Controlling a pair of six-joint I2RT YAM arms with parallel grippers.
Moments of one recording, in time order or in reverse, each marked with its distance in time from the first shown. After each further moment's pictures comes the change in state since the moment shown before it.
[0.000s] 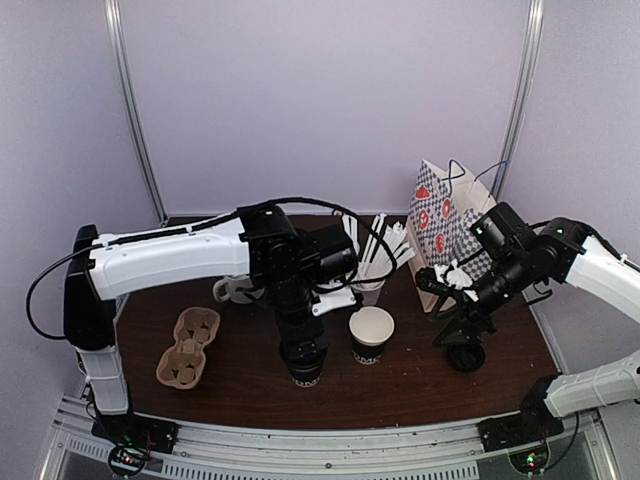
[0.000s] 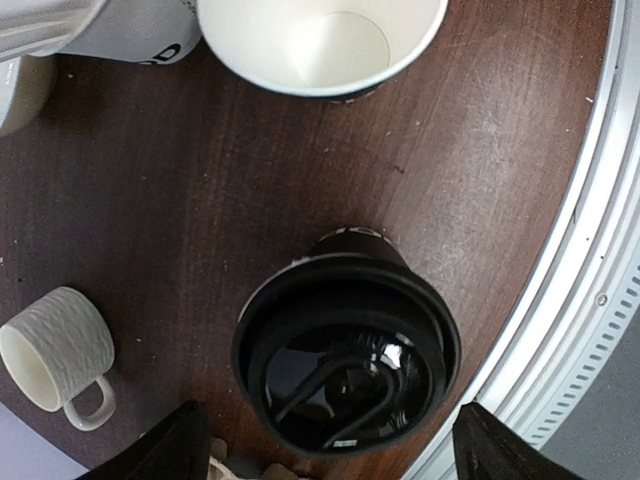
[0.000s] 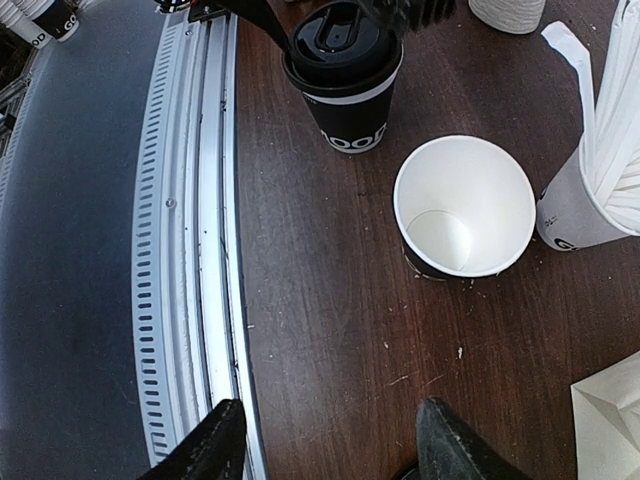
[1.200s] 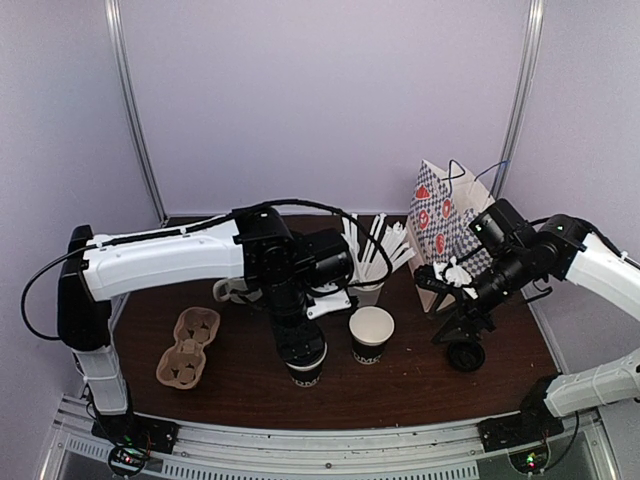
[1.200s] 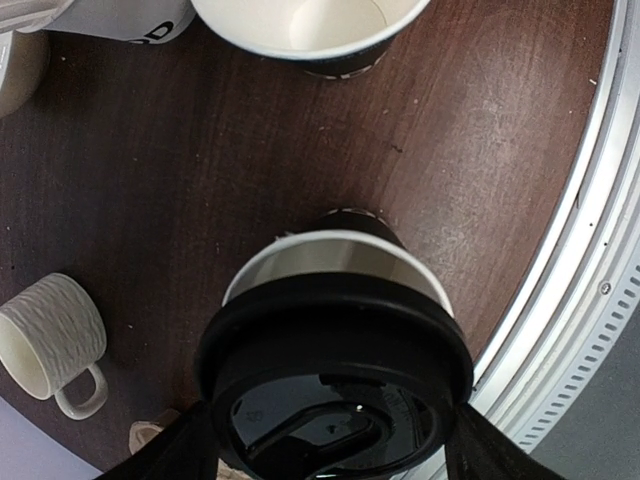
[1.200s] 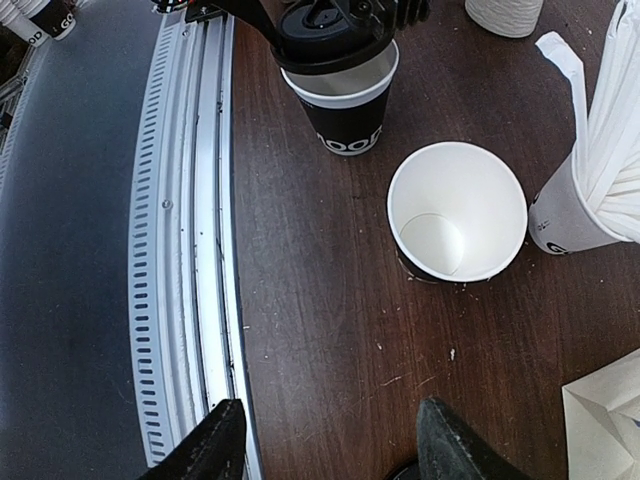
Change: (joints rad) left arm -0.010 -0.035 -0.037 -0.014 -0.010 -0.015; right arm 0.010 0.012 0.026 -0.007 0.017 0.000
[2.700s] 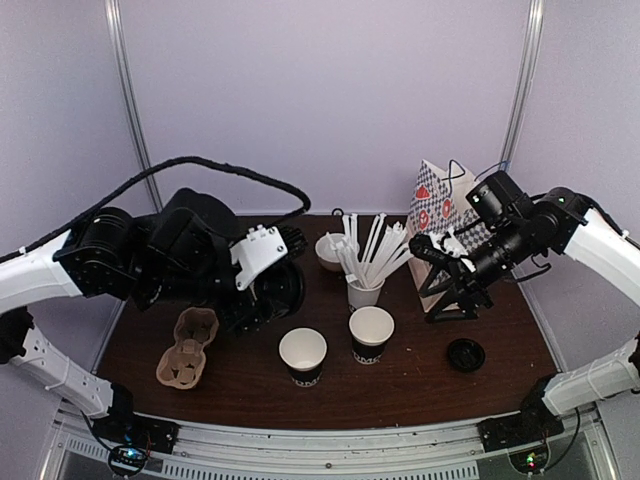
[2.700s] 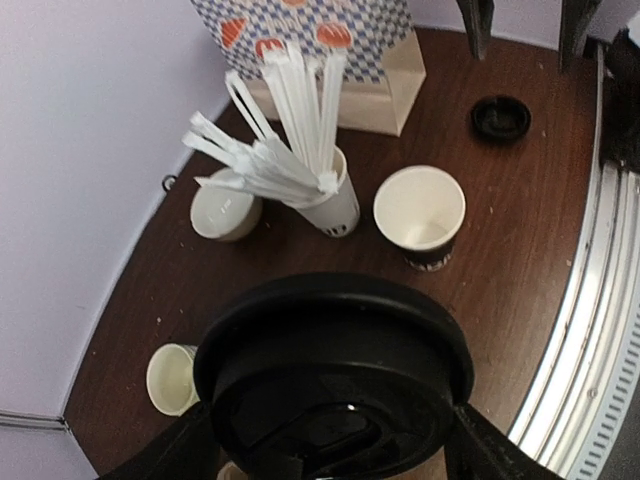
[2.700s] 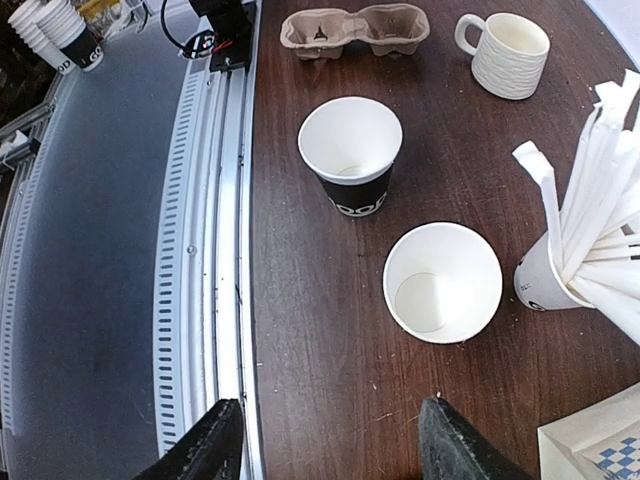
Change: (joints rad) left arm -0.154 -0.607 -0.342 0.445 -0.341 -0.029; right arm -0.026 0.087 0.200 -0.071 -0.100 -0.007
